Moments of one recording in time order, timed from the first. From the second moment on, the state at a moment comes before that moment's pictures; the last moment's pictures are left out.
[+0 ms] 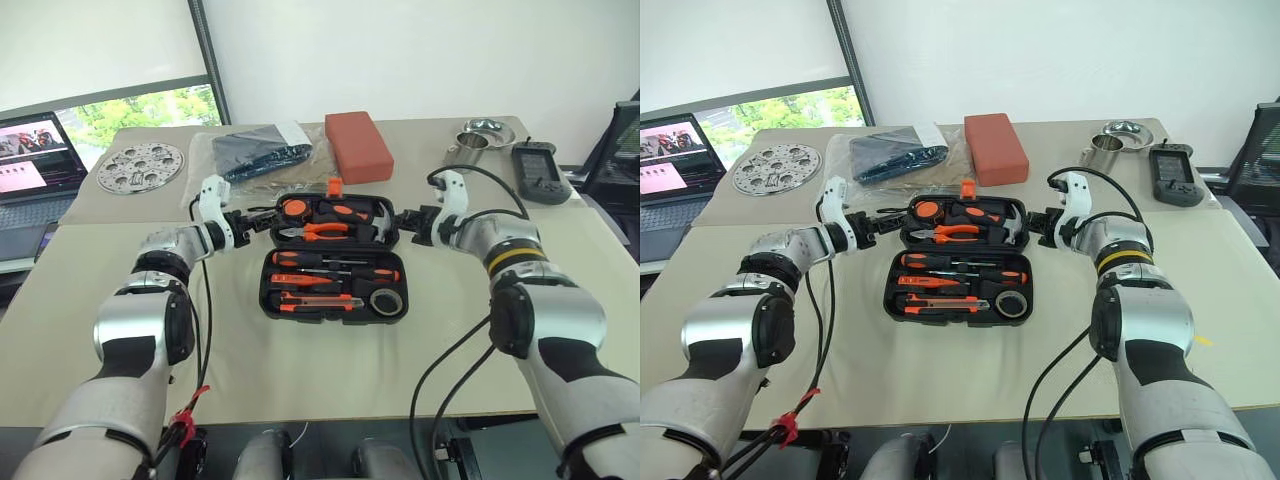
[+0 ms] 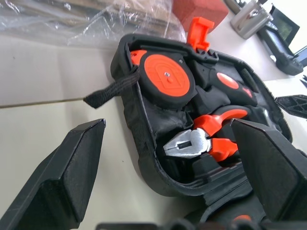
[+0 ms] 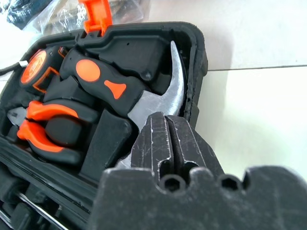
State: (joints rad) left arm -1.16 0.41 0.22 1.32 -0.27 0.42 -0.82; right arm -1.22 -0.41 -0.20 1.30 0.17 0.51 0.66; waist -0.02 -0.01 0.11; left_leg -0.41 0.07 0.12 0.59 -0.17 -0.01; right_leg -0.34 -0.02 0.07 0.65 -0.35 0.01
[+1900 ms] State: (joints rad) left arm -1.19 0.34 0.24 1.35 -0.10 0.31 -0.67; right arm -1.20 -0.40 -0.17 1.28 0.05 0.44 0.71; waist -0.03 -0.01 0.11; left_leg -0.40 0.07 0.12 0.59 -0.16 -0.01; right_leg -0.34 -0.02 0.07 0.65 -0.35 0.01
